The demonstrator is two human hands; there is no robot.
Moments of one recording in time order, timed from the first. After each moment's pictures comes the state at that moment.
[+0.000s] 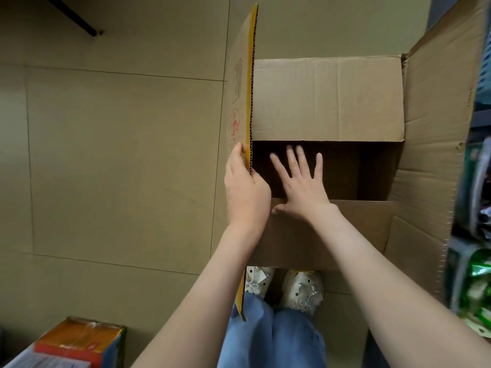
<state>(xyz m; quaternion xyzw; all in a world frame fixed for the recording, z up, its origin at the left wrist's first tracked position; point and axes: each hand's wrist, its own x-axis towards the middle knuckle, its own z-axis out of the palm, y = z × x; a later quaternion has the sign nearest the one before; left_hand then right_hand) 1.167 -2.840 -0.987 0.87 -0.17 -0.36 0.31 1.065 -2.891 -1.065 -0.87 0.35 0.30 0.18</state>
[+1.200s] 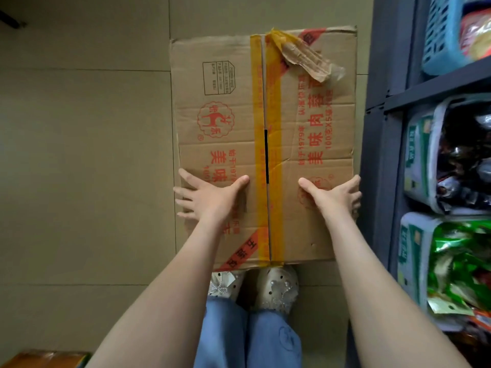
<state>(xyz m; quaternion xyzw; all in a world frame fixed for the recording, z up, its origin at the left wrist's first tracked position) 1.129 -2.831 -1.084 0.91 -0.02 -0.40 0.02 0.935 -2.900 -1.090 -0.35 0.85 0.10 0.39</state>
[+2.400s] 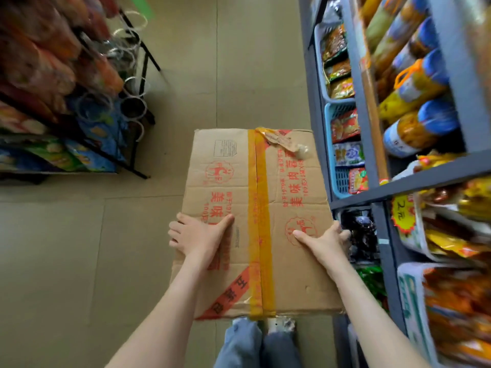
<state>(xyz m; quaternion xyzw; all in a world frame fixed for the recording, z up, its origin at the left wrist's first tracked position) 1.201 -2.909 -0.662 0.96 -0.14 -0.26 0.03 0.967 -2.970 -0.683 -0.45 0.77 0.07 0.44</state>
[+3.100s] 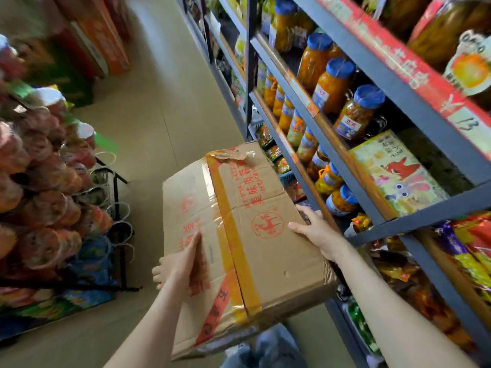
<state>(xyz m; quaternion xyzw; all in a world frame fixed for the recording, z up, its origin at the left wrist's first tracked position) 1.332 -3.075 -0.511 0.92 -0.09 -0.37 0.09 1.032 -3.124 -0.464 -0.40 0.68 -0.14 0.59</state>
